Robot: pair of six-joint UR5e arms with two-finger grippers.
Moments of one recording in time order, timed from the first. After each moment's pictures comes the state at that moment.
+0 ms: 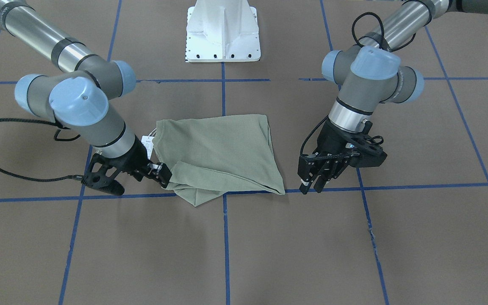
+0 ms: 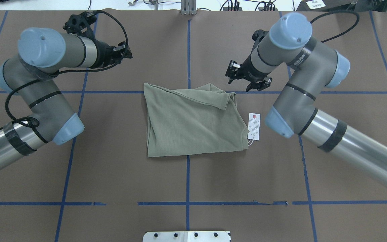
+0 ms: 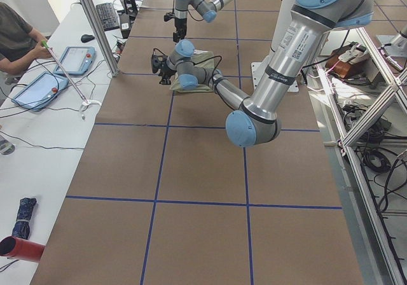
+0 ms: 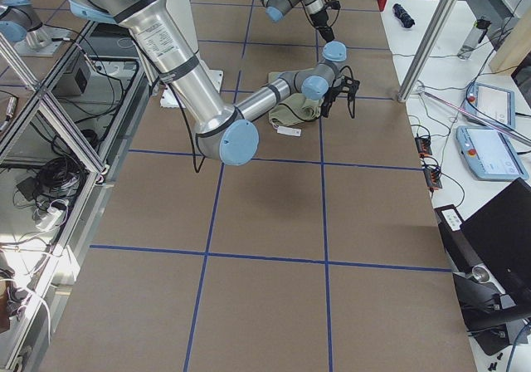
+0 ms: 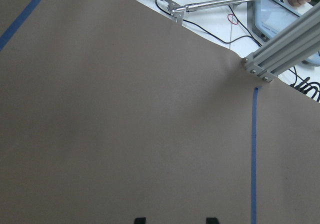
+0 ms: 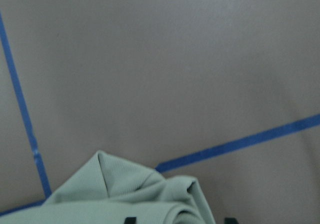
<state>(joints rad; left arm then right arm) -0.80 -2.09 -1.56 -2.26 -1.77 -1.43 0.74 -0.97 1.53 -1.25 2.03 1.45</state>
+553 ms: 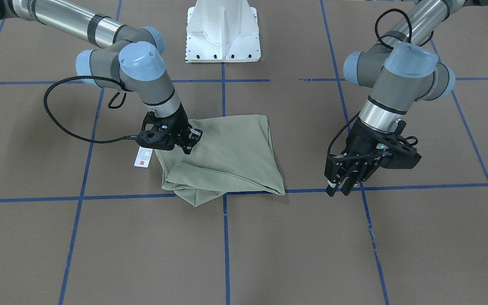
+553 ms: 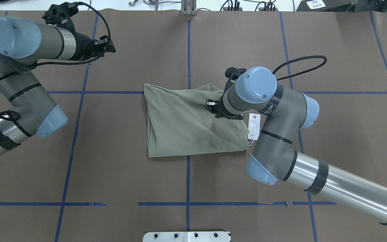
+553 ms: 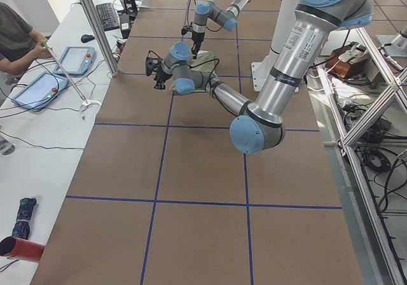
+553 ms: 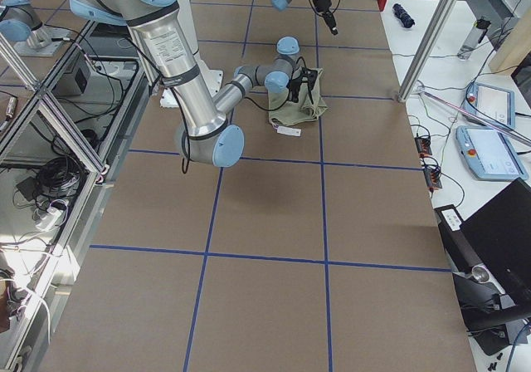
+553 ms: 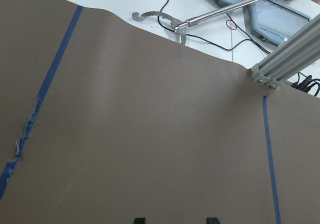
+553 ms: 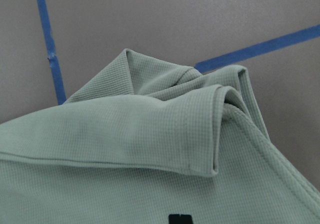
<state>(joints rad) -0.86 -2.05 -1.57 -2.26 -1.80 -1.34 0.56 -0.97 1.57 -1.26 1.83 1.51</state>
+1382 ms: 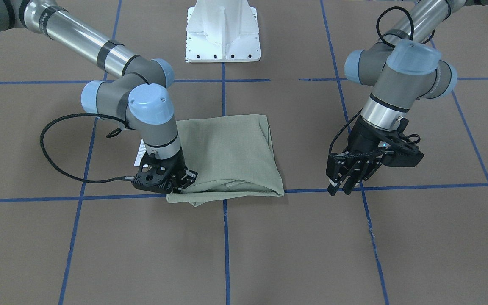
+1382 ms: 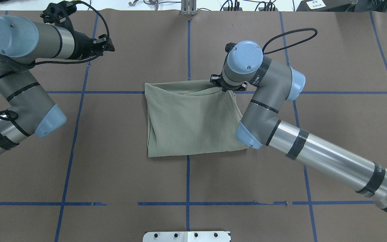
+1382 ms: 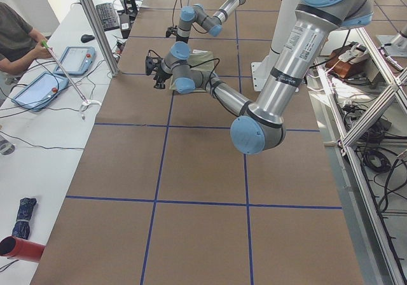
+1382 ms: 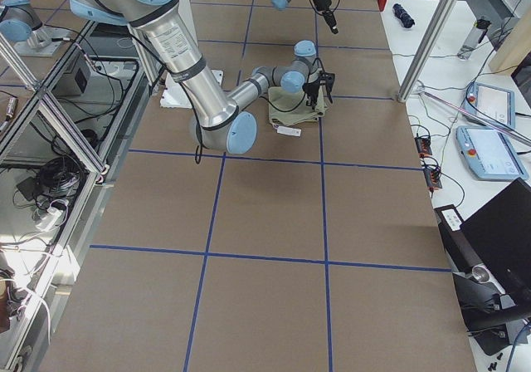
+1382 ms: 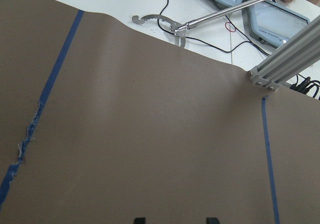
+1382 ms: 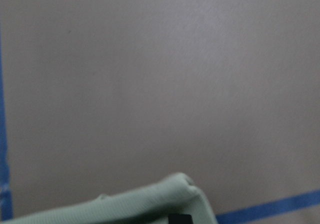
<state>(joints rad) -0.86 -2.04 -1.59 -2.25 -1.80 -1.34 0.70 -0.83 1.29 -1.25 1.80 1.33</state>
